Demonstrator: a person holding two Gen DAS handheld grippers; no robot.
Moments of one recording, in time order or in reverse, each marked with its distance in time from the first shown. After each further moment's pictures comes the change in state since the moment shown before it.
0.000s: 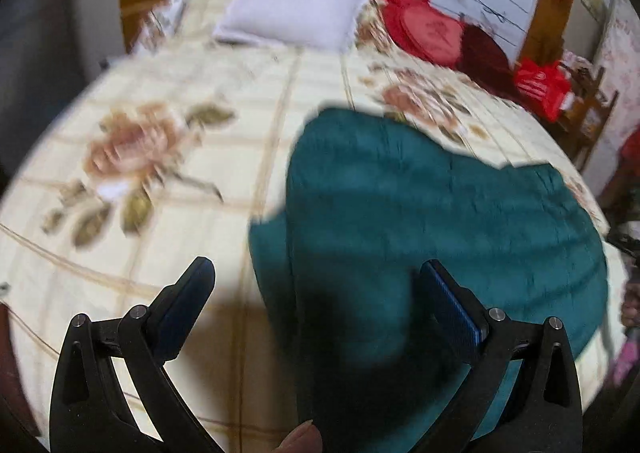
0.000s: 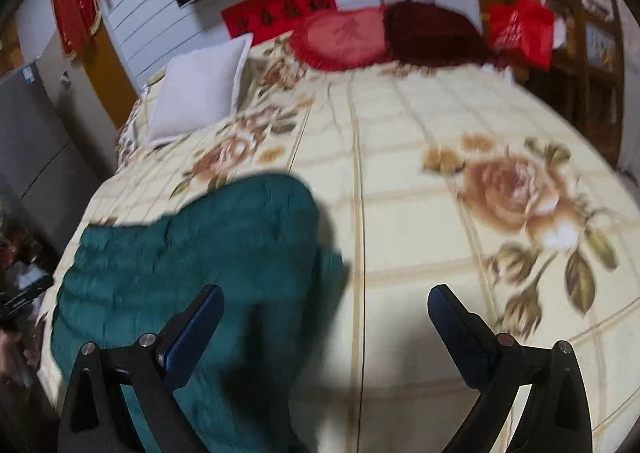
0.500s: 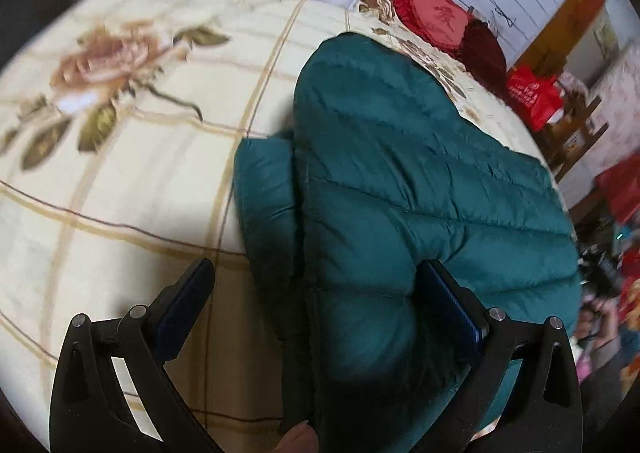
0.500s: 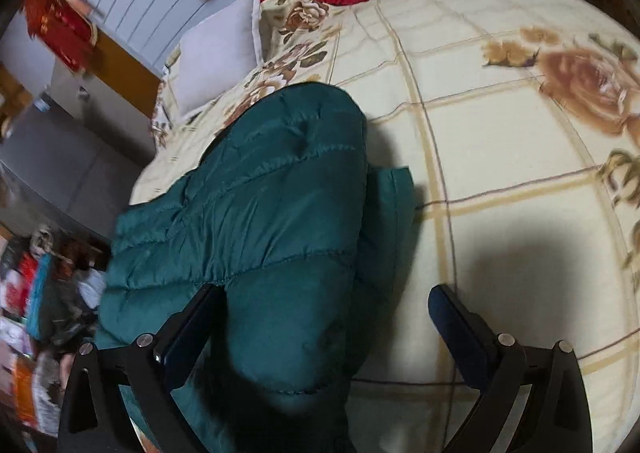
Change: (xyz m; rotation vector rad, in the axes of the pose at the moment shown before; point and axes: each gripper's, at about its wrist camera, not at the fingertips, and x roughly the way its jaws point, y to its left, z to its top) left arm 0.033 0.021 -0.018 -0.181 0.145 -0.152; right arm 0.067 -0.002 -0.015 0.135 0.160 0.219
